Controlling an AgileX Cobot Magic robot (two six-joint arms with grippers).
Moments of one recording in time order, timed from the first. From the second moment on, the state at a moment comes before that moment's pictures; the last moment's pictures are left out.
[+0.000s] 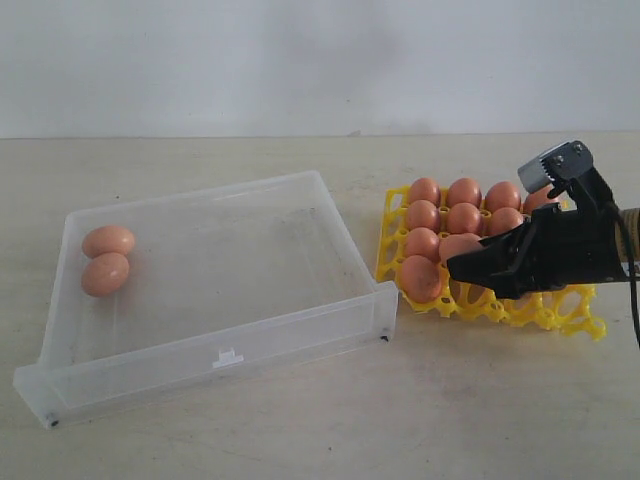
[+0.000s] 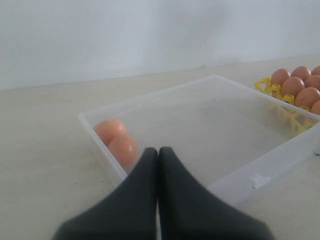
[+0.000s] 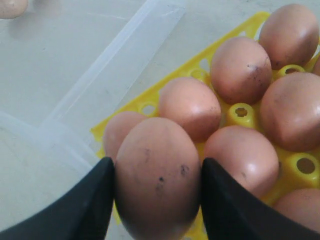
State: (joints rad) left arm -0.26 0.00 0.00 -0.03 0.26 0.02; right arm -0.05 1.79 -0.72 -1.49 -0.80 1.00
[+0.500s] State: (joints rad) left arm -0.26 0.00 0.00 -0.03 0.26 0.02; right arm -0.05 1.79 -0.72 -1.46 -0.80 1.00
